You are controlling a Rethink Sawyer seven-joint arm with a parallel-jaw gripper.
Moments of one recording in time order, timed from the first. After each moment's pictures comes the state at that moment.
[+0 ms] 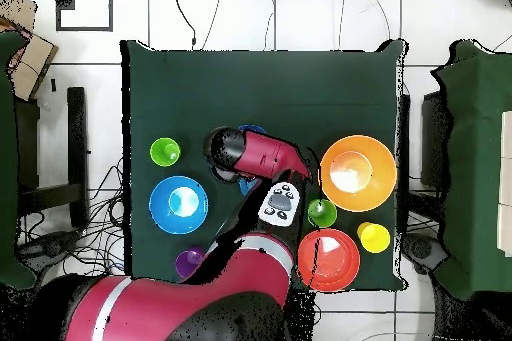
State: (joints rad) arm 0.03 -0.29 -0.30 1.43 0.24 0.68 2.10
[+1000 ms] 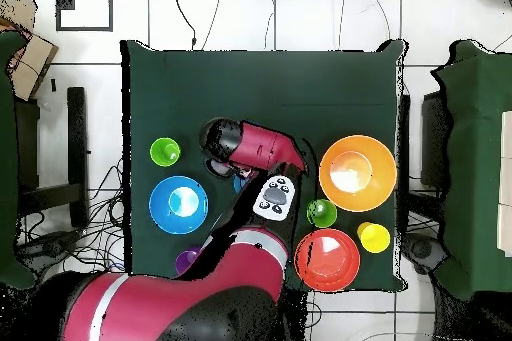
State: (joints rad) arm 0.04 -0.27 -0.31 1.38 0.27 0.79 2.10
